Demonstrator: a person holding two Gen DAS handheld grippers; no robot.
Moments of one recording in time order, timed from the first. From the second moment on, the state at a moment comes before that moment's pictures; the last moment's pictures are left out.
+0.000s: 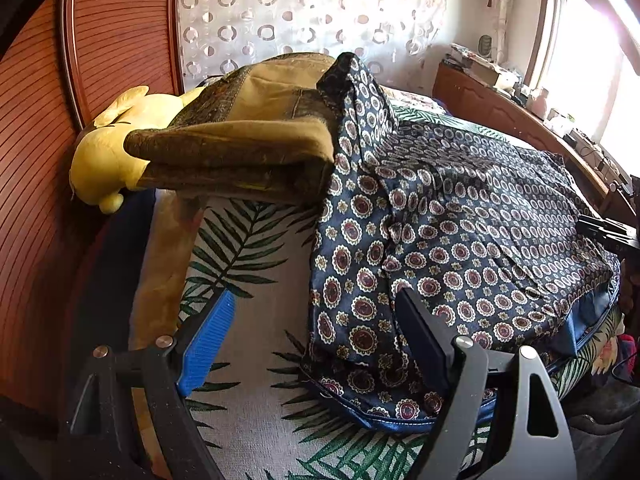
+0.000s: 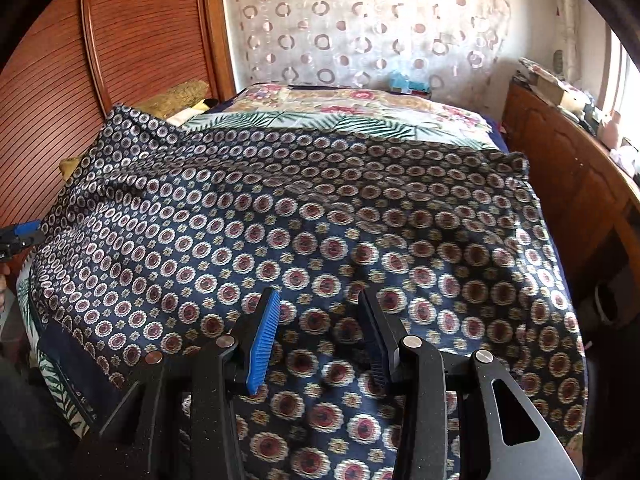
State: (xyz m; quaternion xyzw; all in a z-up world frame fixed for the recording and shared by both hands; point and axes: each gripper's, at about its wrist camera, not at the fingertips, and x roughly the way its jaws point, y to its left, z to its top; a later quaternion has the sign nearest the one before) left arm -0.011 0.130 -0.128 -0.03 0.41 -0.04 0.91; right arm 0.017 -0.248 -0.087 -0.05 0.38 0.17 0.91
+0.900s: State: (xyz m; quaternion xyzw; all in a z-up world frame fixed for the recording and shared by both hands) left arm -0.037 0.135 -0.135 -0.08 0.41 -0.06 0.91; right arm 0.018 -0.235 -0.101 -0.09 0.39 0.17 0.90
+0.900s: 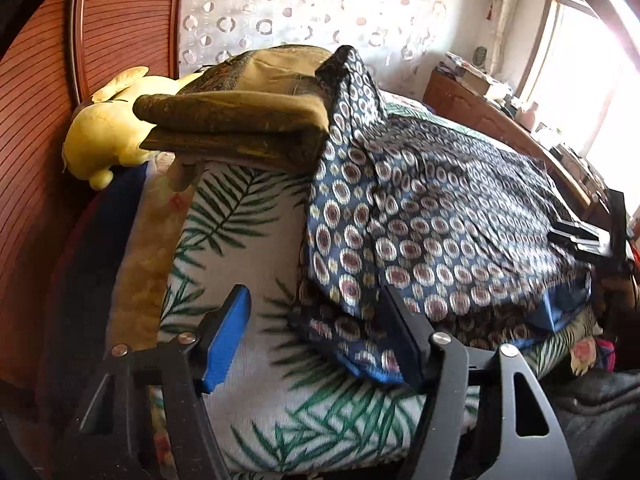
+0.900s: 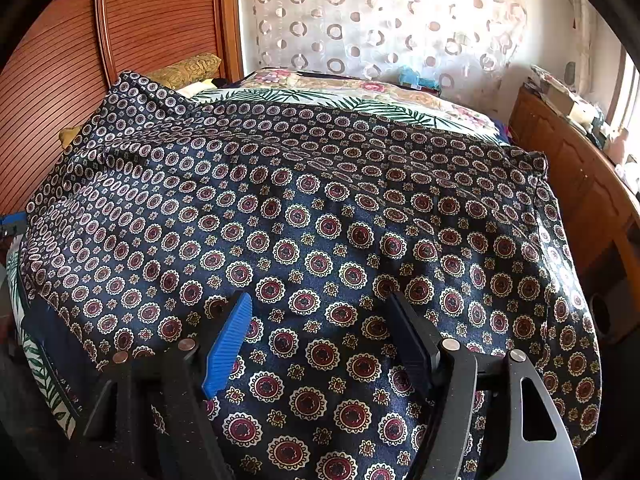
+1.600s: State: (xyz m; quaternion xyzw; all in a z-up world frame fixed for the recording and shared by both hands) left arm -0.024 0.115 -0.128 -0.09 0.40 -0.08 0.91; right arm 0.018 -0.236 -0.101 -0.09 0.39 0.17 0.90
